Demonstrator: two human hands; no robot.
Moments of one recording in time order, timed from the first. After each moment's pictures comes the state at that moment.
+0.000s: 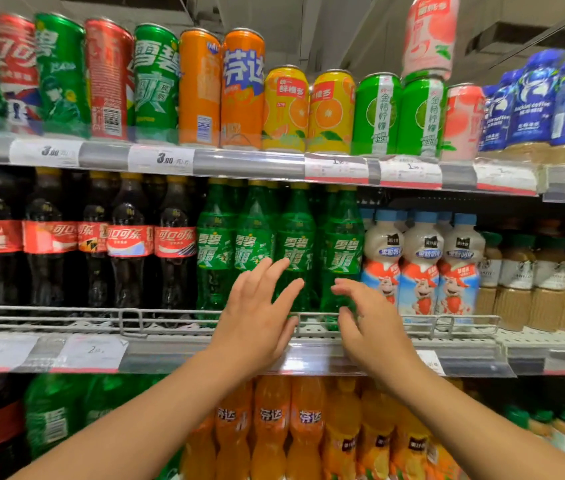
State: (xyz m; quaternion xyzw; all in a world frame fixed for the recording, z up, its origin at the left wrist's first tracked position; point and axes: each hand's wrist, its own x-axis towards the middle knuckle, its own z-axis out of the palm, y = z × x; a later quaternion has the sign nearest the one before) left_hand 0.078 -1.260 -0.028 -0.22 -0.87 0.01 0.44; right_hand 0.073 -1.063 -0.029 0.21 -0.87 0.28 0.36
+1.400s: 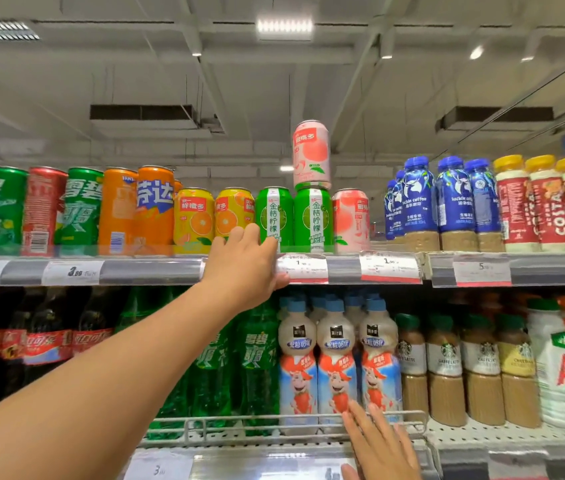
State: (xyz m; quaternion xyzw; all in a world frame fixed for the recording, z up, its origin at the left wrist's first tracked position) left_hand 0.049 -1.132 0.171 -0.09 -0.86 0.10 0.49; right_hand 0.051 -0.907 -0.075 0.17 -0.85 -0.08 0.49
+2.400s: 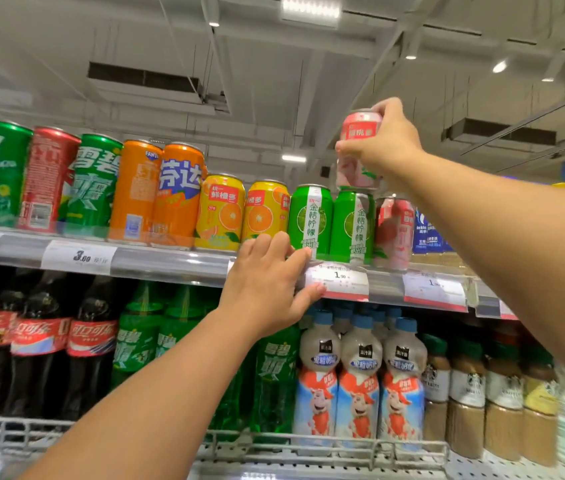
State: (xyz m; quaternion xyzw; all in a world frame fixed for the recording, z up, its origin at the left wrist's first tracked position) left_hand 0.030 -1.155 0.150 -0.18 -0.81 0.02 0.56; right_hand 0.027 -0.977 0.341 0.16 -0.77 0.39 0.48
